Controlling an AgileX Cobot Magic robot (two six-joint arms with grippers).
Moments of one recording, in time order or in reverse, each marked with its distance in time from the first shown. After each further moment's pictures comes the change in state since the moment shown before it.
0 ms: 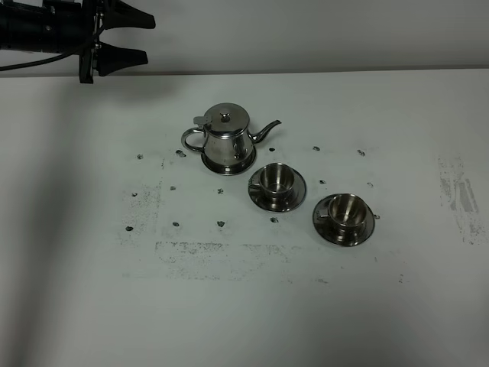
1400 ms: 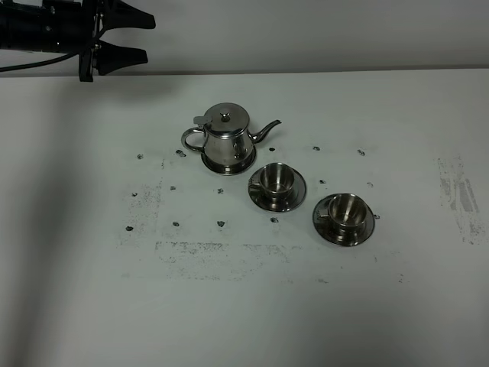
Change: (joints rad) left arm 0.000 0.000 -0.001 0.000 0.000 0.034; right arm 0.041 -0.152 0.010 0.002 -0.007 -0.027
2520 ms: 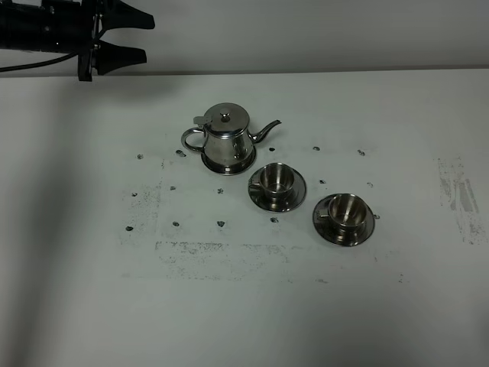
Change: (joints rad) left arm 0.001 -0.006 -0.001 0.003 0.000 0.017; right arm 0.159 0.000 0.000 0.002 0.000 0.000
